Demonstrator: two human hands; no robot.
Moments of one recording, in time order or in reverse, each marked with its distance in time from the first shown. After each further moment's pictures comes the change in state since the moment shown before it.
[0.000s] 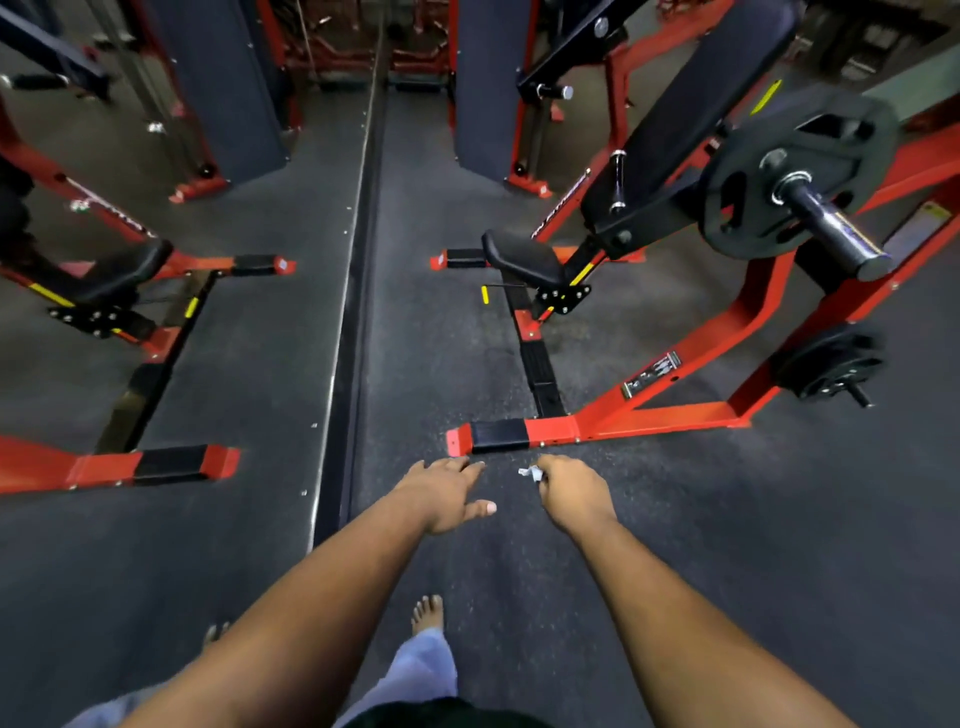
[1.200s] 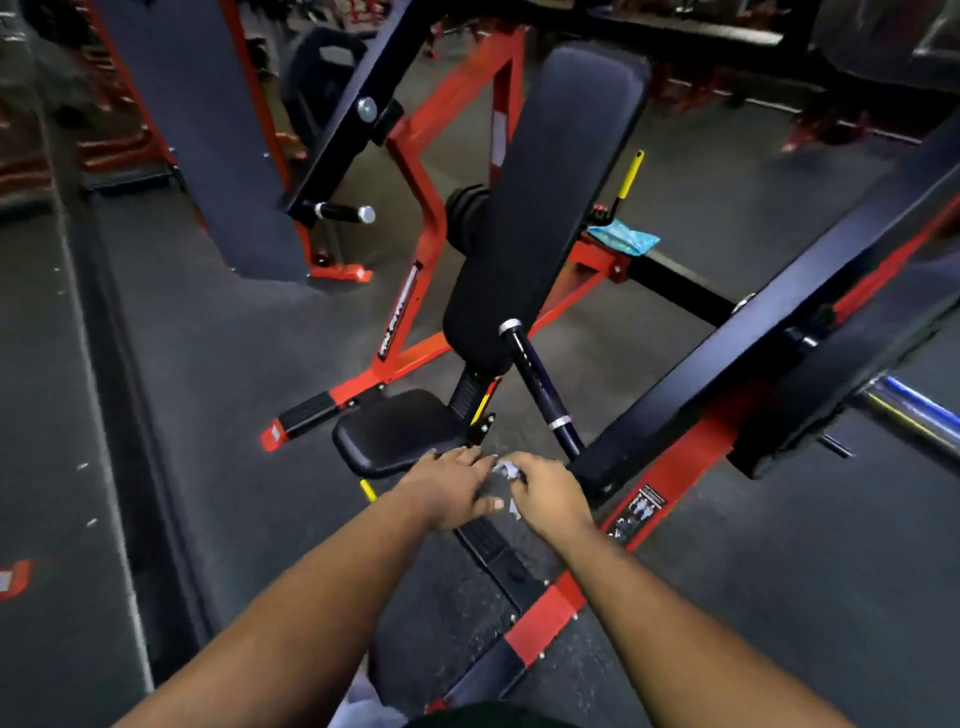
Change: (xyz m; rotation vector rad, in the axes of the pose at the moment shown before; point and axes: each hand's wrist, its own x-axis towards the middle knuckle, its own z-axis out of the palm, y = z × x) left_hand 0.647 -0.083 -0.475 0.366 0.037 0.533; right_hand 0.665 0.082 -0.192 0.322 0.330 0.350
